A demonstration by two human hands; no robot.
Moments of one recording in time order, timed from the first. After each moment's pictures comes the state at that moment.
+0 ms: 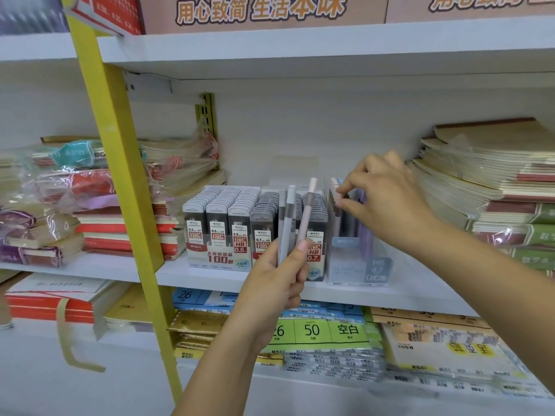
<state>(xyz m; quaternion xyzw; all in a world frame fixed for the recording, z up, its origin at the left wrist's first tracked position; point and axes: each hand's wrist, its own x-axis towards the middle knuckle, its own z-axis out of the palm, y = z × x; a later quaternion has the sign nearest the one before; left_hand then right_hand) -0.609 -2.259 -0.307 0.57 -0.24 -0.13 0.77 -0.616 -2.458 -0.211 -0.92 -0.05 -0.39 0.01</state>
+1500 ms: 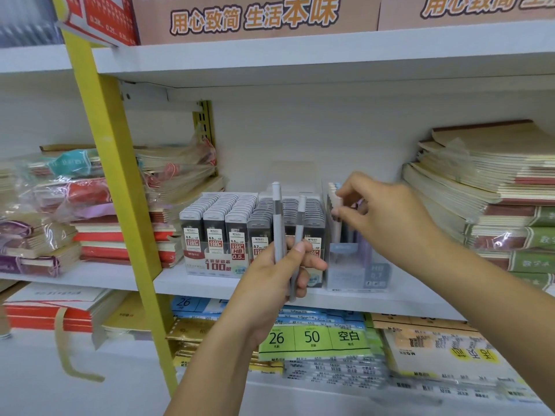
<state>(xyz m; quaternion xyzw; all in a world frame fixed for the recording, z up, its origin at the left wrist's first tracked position) -0.607 -2.262 -0.292 0.61 -0.24 -0.12 0.75 -0.637 -2.447 -0.218 -0.91 -0.08 -0.39 0.13</state>
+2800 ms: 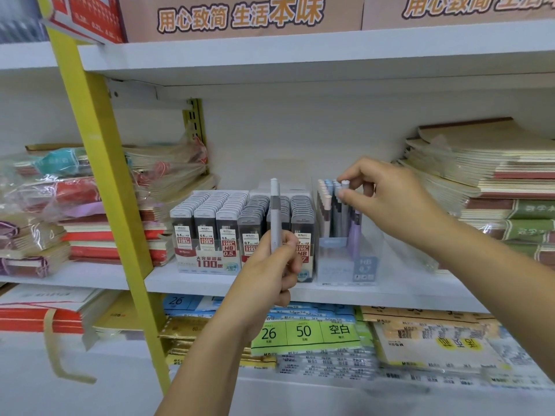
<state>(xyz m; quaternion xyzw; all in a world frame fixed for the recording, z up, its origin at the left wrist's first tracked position) -0.609 -2.264 -0.289 0.63 -0.24 -0.14 0.73 -0.635 -2.474 -0.203 -0.91 -0.08 -0.37 0.18</state>
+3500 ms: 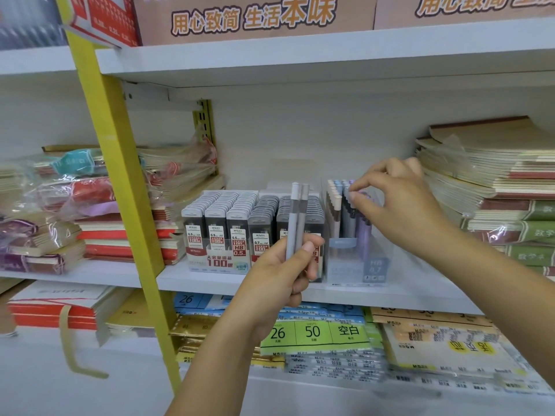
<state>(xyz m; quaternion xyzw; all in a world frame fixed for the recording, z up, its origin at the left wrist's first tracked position) -0.614 -2.260 -0.290 0.61 -0.27 -0.15 0.73 -0.632 -2.471 -0.217 -0.91 -0.02 -0.40 0.12</state>
